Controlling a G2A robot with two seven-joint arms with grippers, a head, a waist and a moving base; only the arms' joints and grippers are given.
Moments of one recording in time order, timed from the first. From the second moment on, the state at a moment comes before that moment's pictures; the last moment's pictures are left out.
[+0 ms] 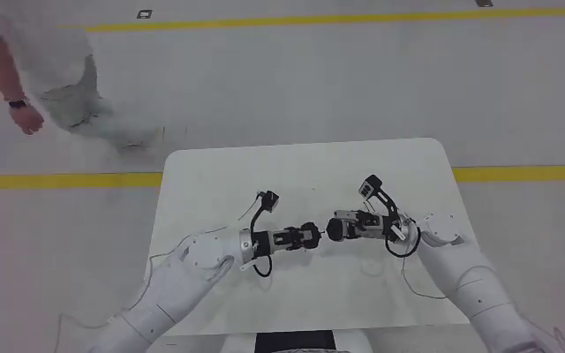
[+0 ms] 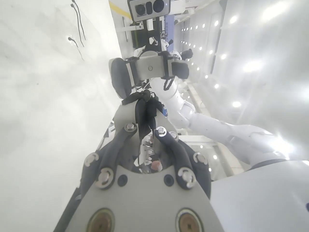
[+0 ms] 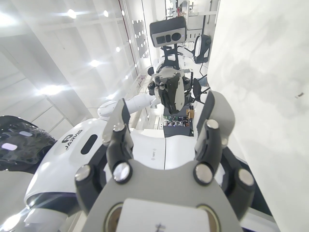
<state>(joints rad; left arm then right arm) 1.28 -1.09 -0.85 -1.54 -0.25 -0.35 -0.71 -1.25 -1.04 1.11 -1.21 0.67 -0.30 1.29</state>
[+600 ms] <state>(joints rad) 1.32 -1.09 -0.85 -1.62 -0.05 -0.34 -0.61 -1.25 -1.04 1.15 -1.20 0.68 -0.27 1.23</state>
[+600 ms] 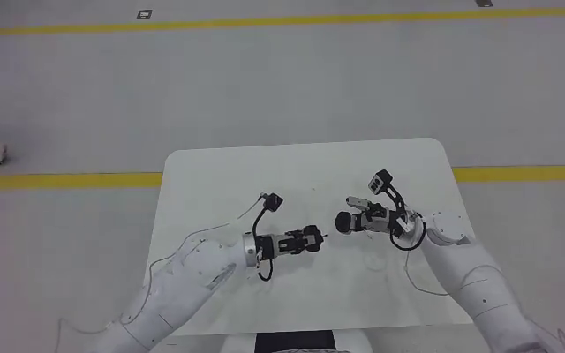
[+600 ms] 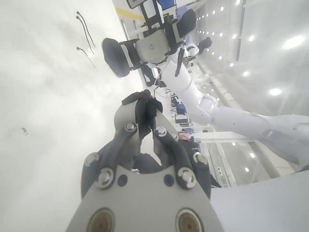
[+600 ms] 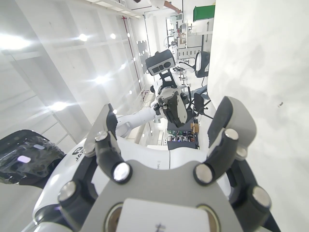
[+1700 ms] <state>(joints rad) 1.38 -1.06 -0.89 -1.73 0.14 -0.34 -0.43 -1.21 -0.95 1.26 -1.51 -0.36 -0.31 1.14</state>
